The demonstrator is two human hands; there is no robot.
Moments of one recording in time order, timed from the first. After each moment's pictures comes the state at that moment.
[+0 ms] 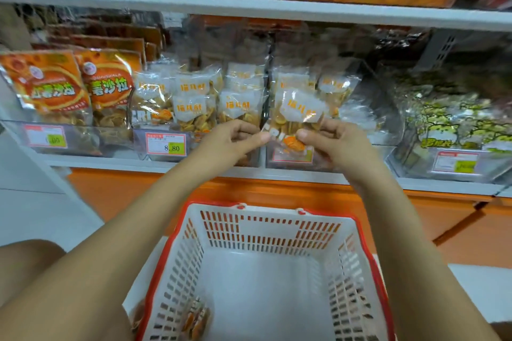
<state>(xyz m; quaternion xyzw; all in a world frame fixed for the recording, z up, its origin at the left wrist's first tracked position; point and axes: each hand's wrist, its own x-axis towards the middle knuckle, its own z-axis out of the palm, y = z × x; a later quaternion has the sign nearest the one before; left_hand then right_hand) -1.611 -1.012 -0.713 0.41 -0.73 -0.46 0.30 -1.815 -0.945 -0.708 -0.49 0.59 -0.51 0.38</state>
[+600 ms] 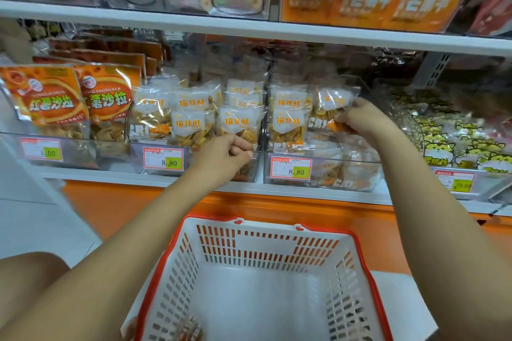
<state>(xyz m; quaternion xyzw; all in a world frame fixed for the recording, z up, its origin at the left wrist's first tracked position) -1.617 -1.029 -0.722 0.48 -0.73 -0.37 0.31 -1.907 -1.046 -0.688 -0.43 0.75 -0.42 0.28</state>
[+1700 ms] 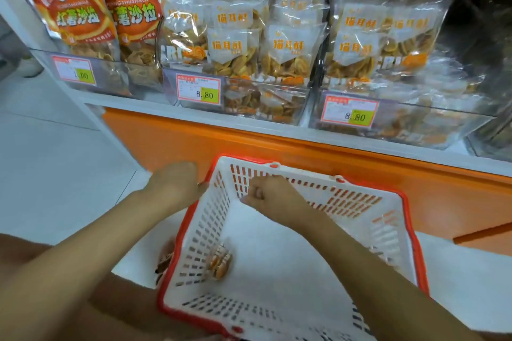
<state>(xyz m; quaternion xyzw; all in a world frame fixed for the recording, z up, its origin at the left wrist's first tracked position) -1.502 -0.990 -0.818 0.64 -0.74 -0.16 -0.13 -1.696 -0.957 -0.861 -0.73 0.60 -0.09 0.33</state>
